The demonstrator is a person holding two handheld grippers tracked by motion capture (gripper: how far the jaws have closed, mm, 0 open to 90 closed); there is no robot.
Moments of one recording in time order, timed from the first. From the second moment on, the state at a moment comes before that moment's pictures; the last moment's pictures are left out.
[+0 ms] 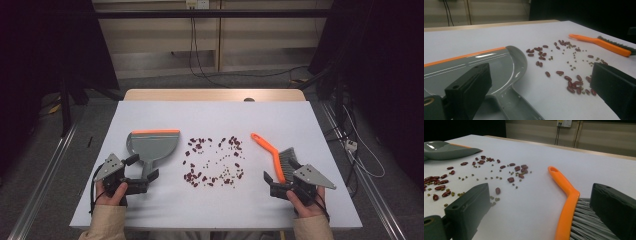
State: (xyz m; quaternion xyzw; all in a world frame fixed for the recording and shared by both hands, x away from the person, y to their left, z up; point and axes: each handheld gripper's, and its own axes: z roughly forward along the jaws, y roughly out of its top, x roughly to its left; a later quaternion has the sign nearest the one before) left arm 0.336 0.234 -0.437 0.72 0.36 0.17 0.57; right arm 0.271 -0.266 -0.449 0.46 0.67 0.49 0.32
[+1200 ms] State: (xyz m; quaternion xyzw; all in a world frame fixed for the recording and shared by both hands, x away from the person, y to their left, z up) left arm 0.339 0.234 -0.437 0.71 0.36 0.16 0.58; right arm 0.366 -0.292 -0.422 0.56 0.72 0.36 0.20
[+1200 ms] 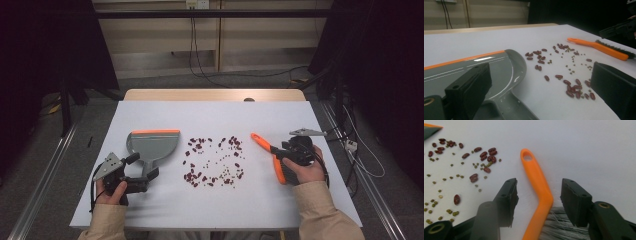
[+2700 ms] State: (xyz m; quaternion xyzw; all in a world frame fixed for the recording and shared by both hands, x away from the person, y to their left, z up) left arm 0.349 0.223 -0.434 0.71 0.35 0.17 0.59; right arm 0.413 -0.276 -0.438 0.59 0.77 0.21 0.13
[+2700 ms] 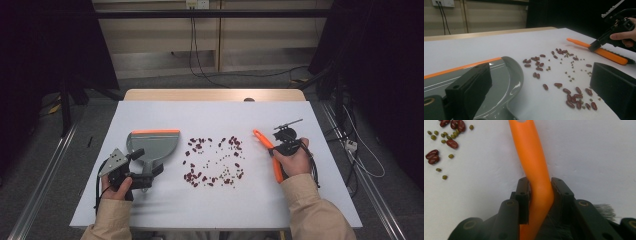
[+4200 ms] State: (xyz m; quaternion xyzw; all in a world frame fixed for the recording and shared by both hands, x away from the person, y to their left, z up) left arm 0.350 0.200 -0.415 0.72 0.34 0.17 0.59; right arm 0.369 -0.309 -0.369 0.52 0.63 0.54 0.18
